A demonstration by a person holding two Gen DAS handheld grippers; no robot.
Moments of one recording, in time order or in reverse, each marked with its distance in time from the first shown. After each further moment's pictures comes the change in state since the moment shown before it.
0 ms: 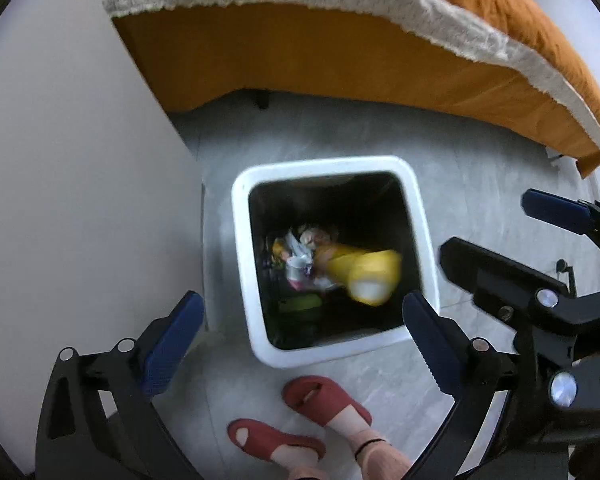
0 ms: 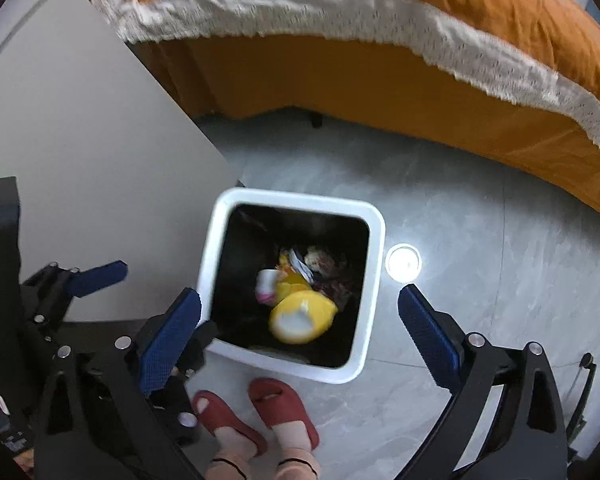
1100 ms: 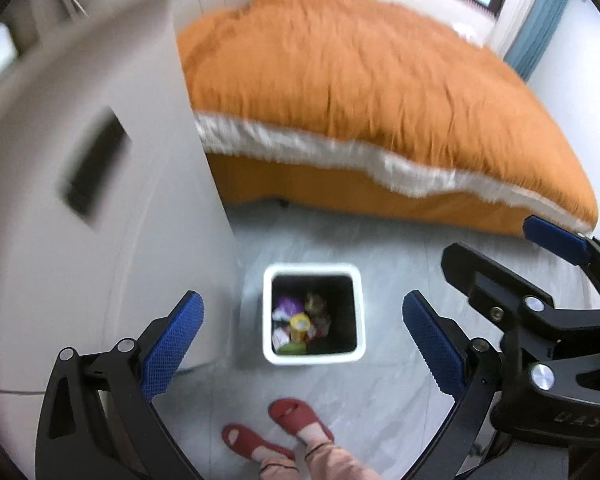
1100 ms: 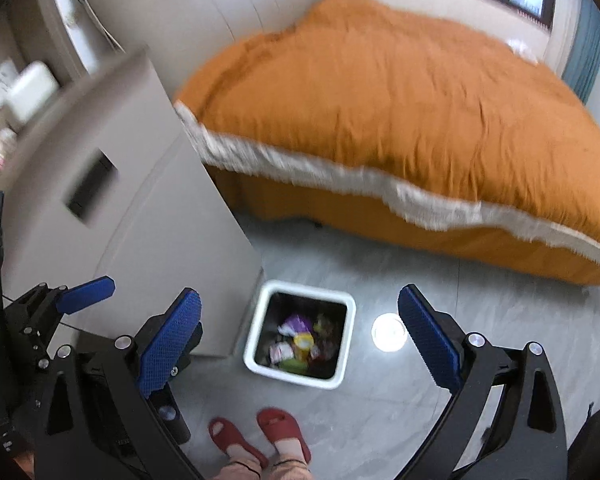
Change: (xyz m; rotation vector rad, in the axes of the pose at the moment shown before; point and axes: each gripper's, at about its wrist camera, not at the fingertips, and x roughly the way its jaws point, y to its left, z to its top) left arm -0.295 -0.019 0.007 -0.122 -0.320 0.049; right arm -0.263 0.049 0.030 -0.060 -0.309 -0.005
